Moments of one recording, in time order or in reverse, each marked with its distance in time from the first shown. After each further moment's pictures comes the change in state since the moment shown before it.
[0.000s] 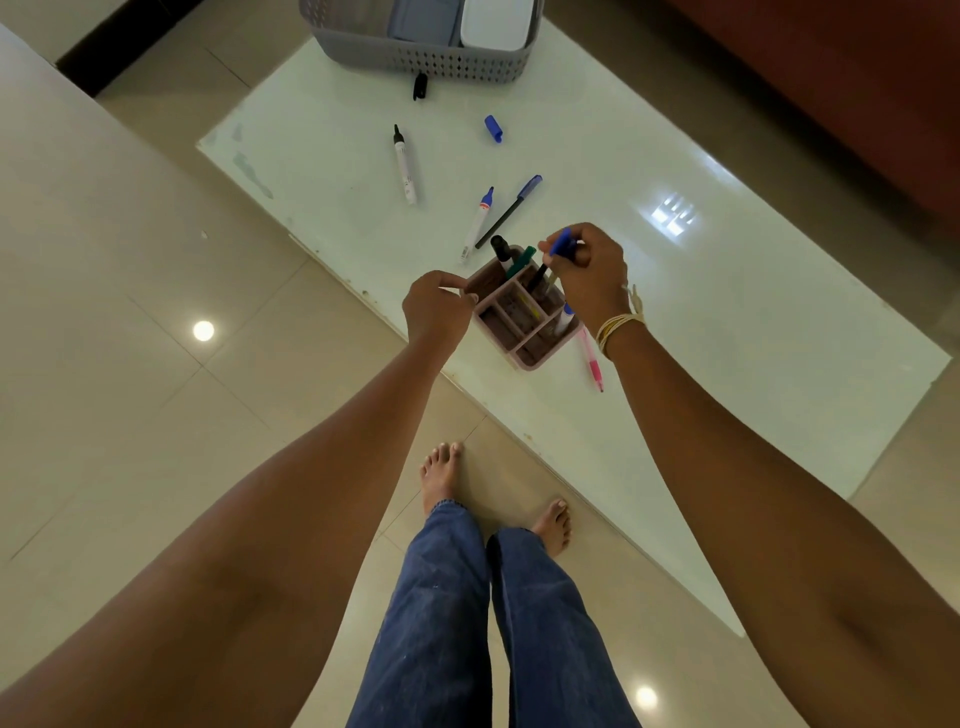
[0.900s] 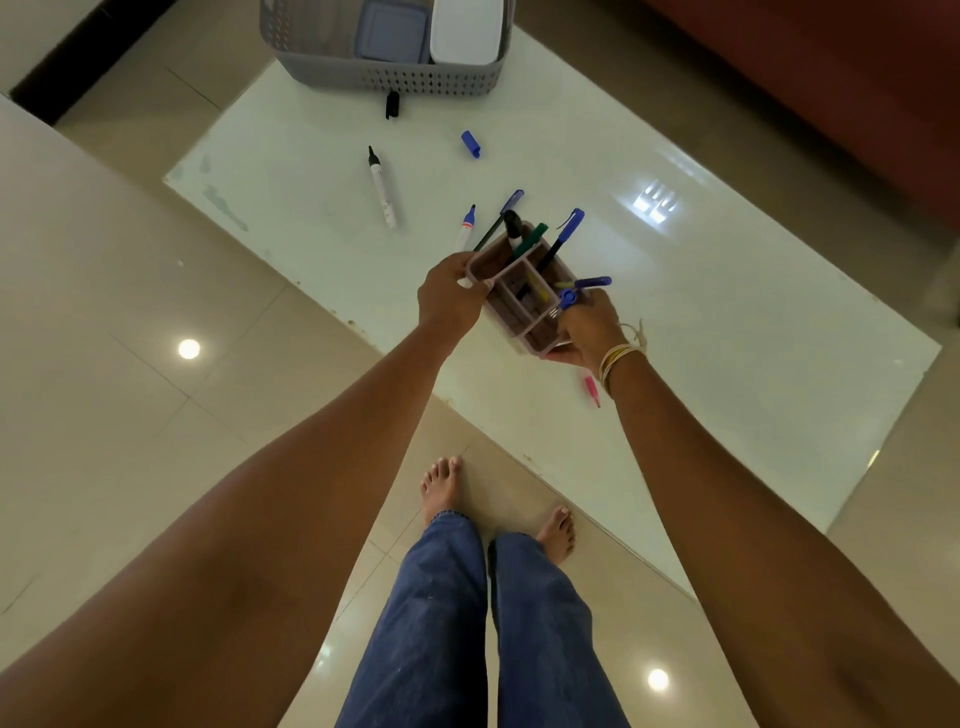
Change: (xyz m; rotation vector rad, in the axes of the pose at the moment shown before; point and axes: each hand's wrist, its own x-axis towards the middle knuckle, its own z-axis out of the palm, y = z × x) left_hand 0.025 0.045 0.013 -0.019 -0.216 0.133; right_hand 0.017 0.023 -0.003 0.172 -0.025 0.618
